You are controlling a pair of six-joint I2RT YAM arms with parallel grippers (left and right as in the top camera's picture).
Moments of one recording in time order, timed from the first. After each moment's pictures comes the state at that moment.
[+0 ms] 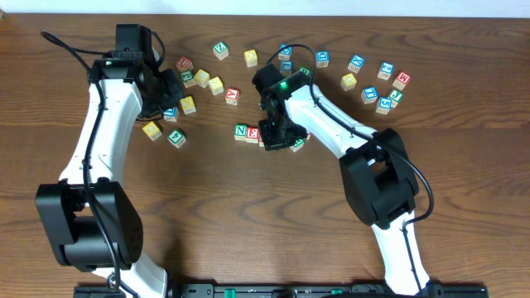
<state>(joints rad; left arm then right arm) 0.03 1.81 1.53 -0.92 0.12 -0.41 0.60 2.28 1.83 -1.10 -0.12 0.33</state>
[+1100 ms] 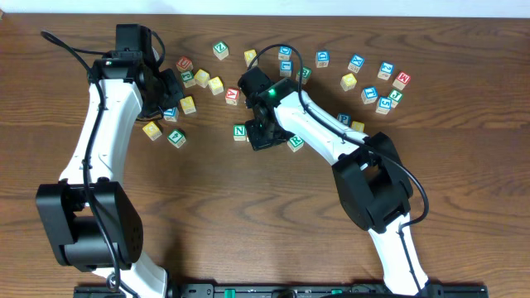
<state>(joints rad) 0.03 1.81 1.53 -0.92 0.12 -0.41 0.65 2.28 1.83 -0.98 -0.10 0.32</state>
